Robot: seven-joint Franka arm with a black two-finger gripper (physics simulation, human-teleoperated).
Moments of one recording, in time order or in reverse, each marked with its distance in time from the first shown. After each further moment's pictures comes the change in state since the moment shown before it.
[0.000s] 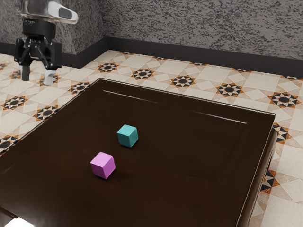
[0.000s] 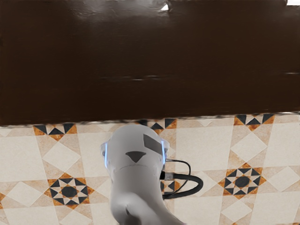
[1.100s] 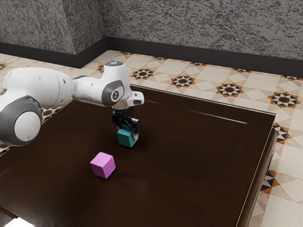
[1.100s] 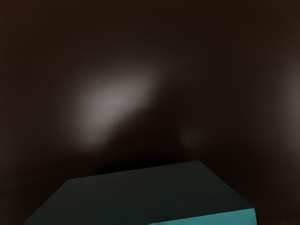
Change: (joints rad) arm 0.016 0.726 -0.014 -0.121 0.094 1.329 0.141
